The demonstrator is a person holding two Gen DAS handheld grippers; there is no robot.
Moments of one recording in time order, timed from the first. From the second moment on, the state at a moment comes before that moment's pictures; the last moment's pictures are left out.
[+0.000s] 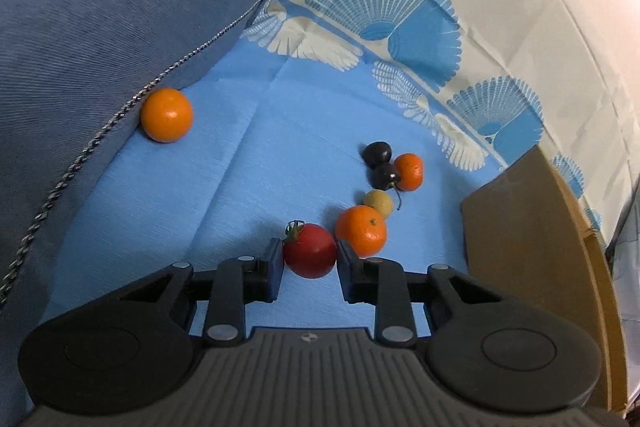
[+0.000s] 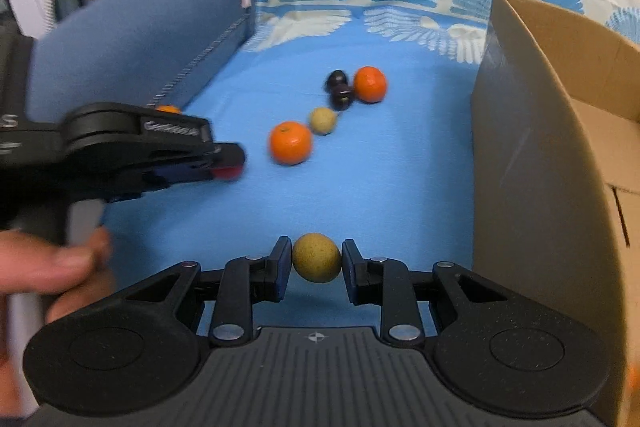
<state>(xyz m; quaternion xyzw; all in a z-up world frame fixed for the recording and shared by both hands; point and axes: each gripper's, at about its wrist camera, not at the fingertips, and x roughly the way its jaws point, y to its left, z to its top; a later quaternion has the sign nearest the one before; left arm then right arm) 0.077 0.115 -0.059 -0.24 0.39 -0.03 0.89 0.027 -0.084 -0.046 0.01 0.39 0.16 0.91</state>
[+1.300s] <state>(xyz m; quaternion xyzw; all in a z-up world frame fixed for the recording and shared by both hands) 0.041 0.064 -0.046 0.02 0.52 -0.11 0.85 -0.003 -0.095 -0.076 0.03 0.46 0.16 0.88</state>
